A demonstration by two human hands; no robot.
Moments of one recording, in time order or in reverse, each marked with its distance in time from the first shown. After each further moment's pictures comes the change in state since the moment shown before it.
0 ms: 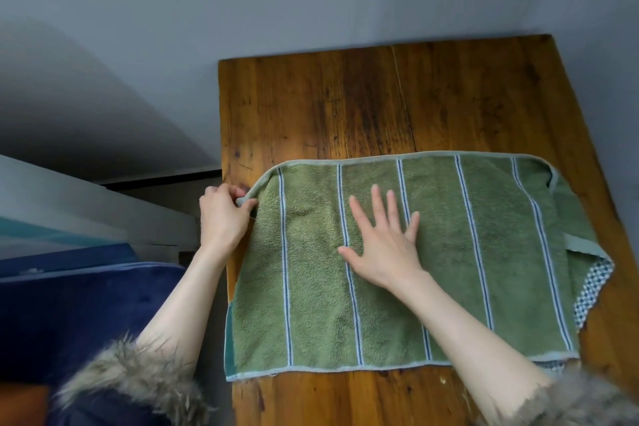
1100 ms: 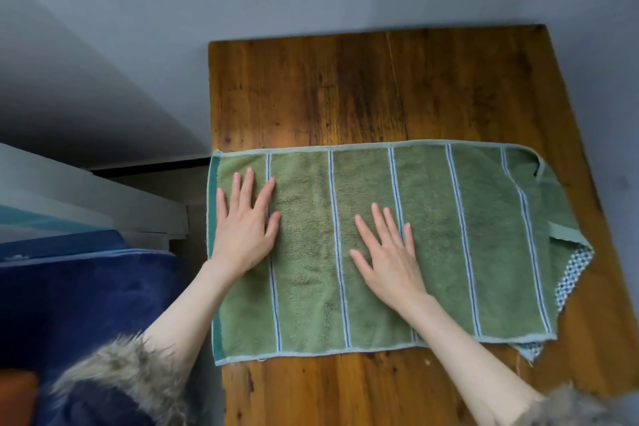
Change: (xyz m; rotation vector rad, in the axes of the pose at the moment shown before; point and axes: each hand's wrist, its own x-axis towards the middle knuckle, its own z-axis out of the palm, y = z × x) left_hand -0.036 -0.015 0.033 0.518 -0.180 0.433; right_hand -0.027 0.028 0.047 0.080 0.101 -0.049
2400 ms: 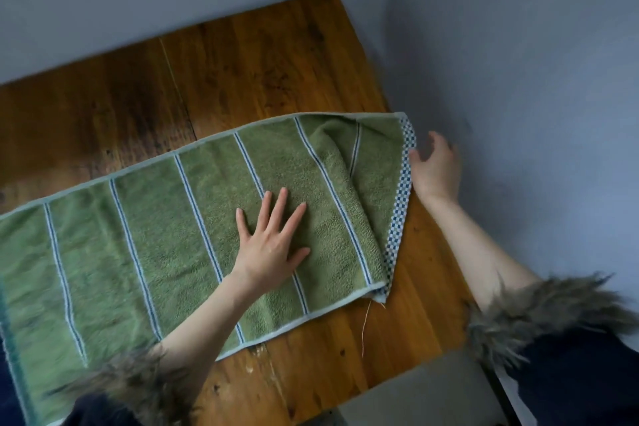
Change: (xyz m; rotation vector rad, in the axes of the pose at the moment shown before) left_hand 0.011 0.326 0.075 0.191 -0.224 0.374; right_hand -0.017 0.352 -0.105 0.587 0.605 0.670
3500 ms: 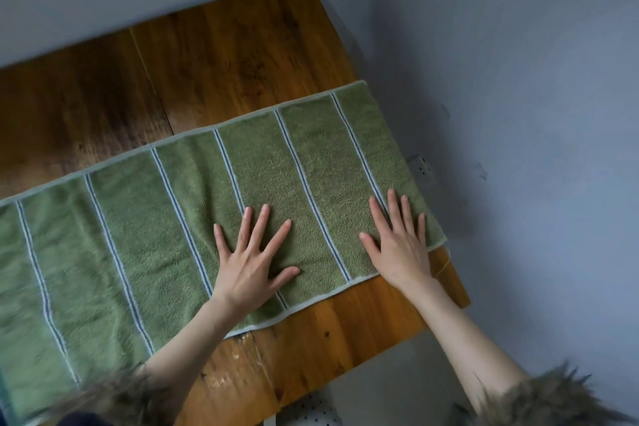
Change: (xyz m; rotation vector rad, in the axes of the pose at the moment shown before) left_hand -0.035 0.002 0.035 0.096 0.090 0.046; right_hand -0.111 0.080 0.012 -0.536 -0.406 -0.338
